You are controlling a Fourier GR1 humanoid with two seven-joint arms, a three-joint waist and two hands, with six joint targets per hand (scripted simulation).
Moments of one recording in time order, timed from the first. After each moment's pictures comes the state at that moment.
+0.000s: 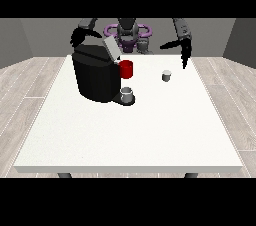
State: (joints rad) left arm -0.26 0.36 0.15 -1.19 -0.05 -0.17 -0.08; right arm -0.04 -0.01 -0.01 -1.59 -0.01 -0.09 -0.11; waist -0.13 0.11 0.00
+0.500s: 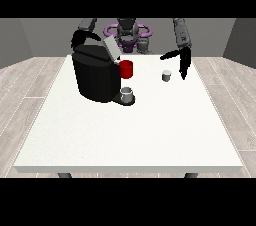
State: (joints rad) left arm -0.37 0.38 0.13 -0.96 -0.17 -0.14 -0.14; right arm -0.10 -0.01 -0.01 -1.57 -0.01 -0.11 -0.07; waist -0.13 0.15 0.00
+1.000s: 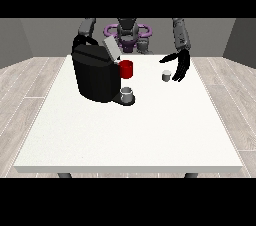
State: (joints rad) left arm -0.45 0.36 0.08 -0.84 -0.29 -0.12 -0.13; right arm -0.17 -0.03 -0.04 -1.44 0.02 -0.15 -0.06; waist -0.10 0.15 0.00
